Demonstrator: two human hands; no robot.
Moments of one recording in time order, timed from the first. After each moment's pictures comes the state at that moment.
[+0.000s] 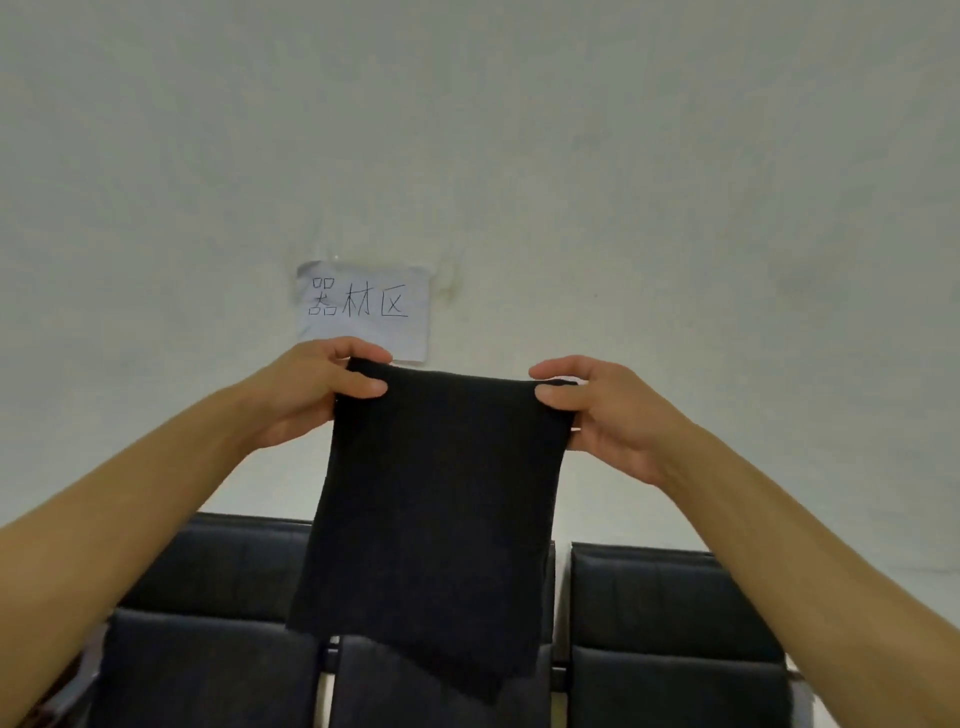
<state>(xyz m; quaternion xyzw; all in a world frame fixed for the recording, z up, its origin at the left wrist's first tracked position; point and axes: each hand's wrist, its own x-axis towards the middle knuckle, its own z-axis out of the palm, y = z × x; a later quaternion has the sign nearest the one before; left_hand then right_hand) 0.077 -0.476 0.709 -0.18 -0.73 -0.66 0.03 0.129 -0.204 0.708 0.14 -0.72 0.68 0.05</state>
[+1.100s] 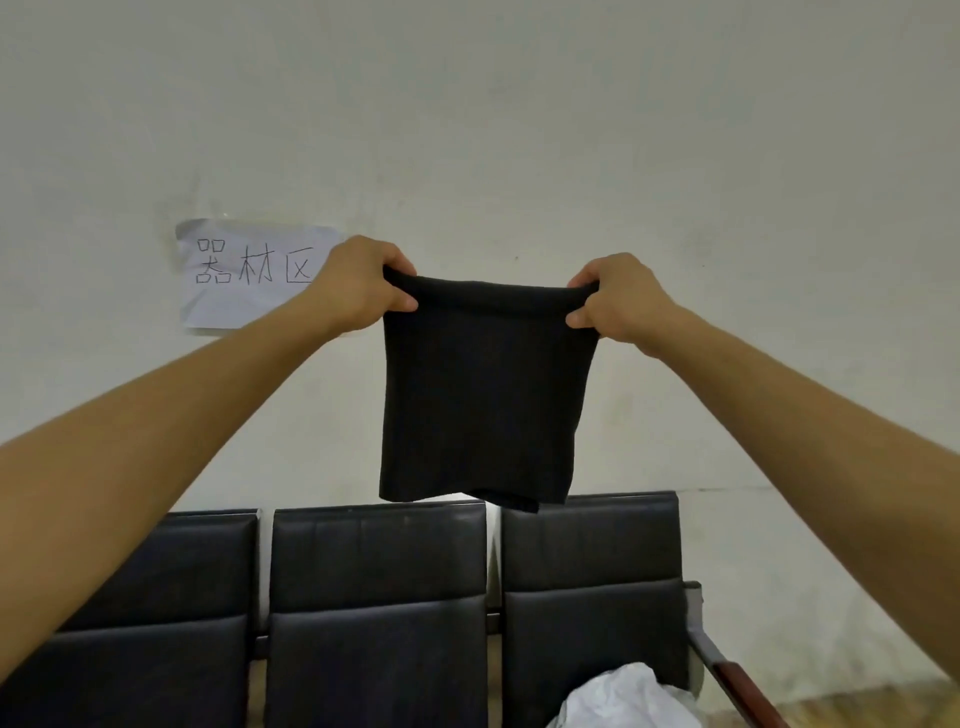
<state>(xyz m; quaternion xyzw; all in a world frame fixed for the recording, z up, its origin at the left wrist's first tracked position) 0.024 -0.372 0.767 -0.25 -0.86 -0.36 0.27 0.111 -0.139 0.773 -0.04 -0.91 0.27 0.30</state>
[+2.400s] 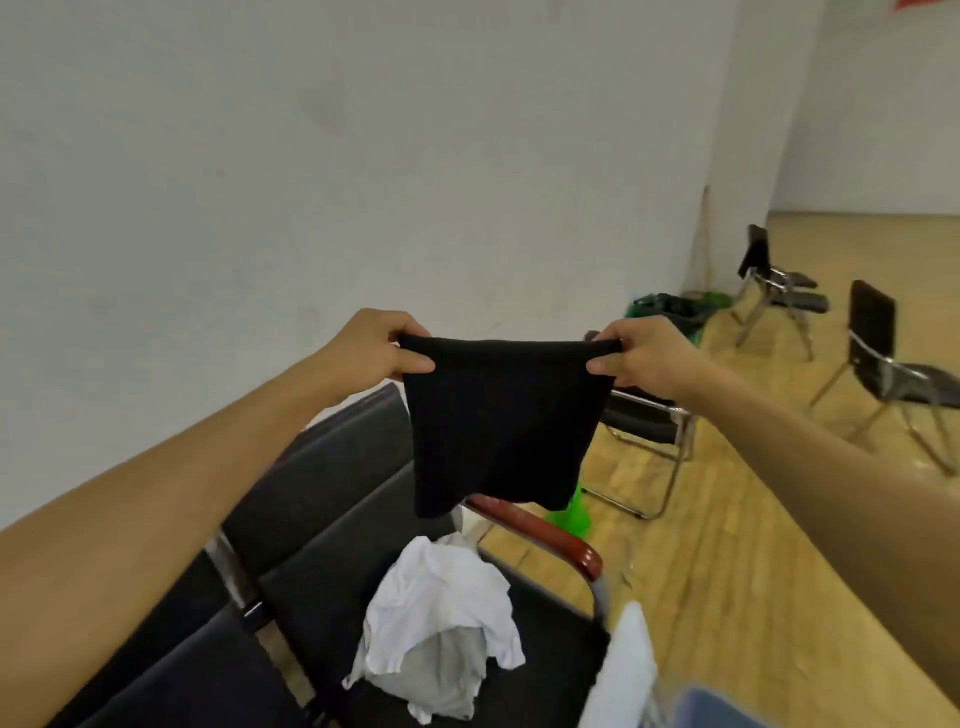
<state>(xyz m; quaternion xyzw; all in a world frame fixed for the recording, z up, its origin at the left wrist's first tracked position) 0.034 -0.073 0.635 -0.54 -0.72 -0.41 -0.15 0.283 0.076 0.612 -0.36 -0.82 0.34 0.28</state>
